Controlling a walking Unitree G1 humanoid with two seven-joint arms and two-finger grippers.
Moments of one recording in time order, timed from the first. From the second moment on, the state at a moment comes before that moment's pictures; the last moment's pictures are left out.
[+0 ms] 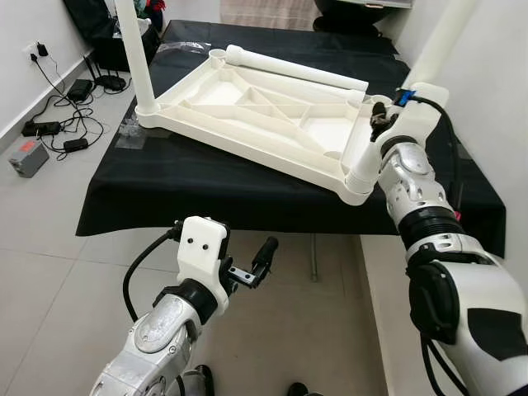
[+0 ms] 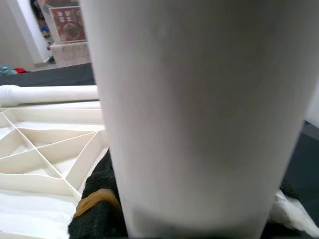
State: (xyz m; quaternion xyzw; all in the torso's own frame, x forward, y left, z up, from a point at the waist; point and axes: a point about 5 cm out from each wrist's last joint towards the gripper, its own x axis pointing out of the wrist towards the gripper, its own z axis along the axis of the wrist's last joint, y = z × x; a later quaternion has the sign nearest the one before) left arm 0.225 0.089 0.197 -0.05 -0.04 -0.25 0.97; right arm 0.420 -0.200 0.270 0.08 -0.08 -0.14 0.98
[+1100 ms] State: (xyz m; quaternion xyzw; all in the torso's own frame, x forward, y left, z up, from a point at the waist) left arm 0.225 0.088 0.198 -0.04 -0.04 -0.25 0.97; right arm 0.417 -0.144 0.278 0.18 -0.16 -0.01 0.97
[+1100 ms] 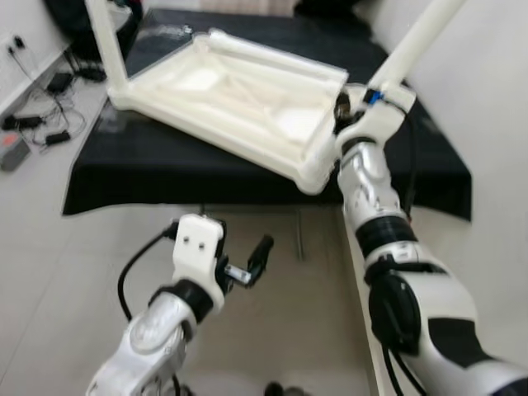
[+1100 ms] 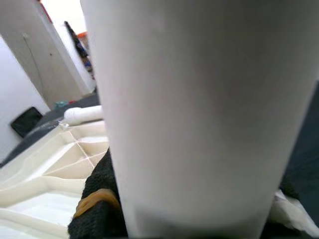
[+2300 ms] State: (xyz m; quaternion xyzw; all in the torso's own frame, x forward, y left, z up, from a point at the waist) left arm 0.223 0.086 0.196 -0.04 -0.04 -0.26 0.96; right arm 0.402 -0.159 0.343 -0.07 -0.20 0.40 0.89
